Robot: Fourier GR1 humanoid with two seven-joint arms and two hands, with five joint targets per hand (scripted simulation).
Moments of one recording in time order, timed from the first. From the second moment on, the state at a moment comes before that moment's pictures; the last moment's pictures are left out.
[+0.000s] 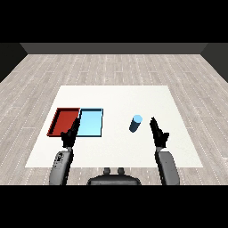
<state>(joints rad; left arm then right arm) 0.00 0.10 -0.01 -1.54 0.01 -0.01 0.00 0.01 -0.10 0.00 -1.57 -0.01 -0.04 -0.01</state>
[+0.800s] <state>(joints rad) 0.00 0.03 0.04 -1.59 0.09 -0.07 -0.39 -0.21 -0.21 -0.20 -1.35 -0.25 0.27 -0.27</state>
